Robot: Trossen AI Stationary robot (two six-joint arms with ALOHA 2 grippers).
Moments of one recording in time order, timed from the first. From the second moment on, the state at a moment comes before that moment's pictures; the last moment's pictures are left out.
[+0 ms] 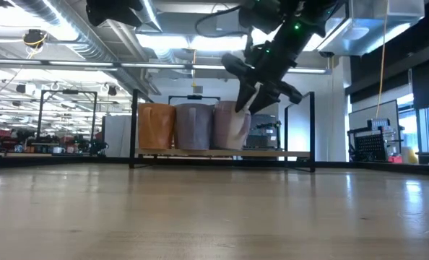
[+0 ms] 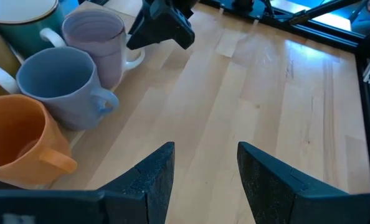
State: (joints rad) left arm -0.27 1.05 1.01 -0.64 -0.43 -0.51; right arm -0.12 1.68 1.13 -0.32 0.46 0.88
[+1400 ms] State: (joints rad) left arm -0.24 0.93 0.88 -0.37 -0.24 -0.25; right arm 0.00 1.33 1.10 -0.40 0.21 0.51
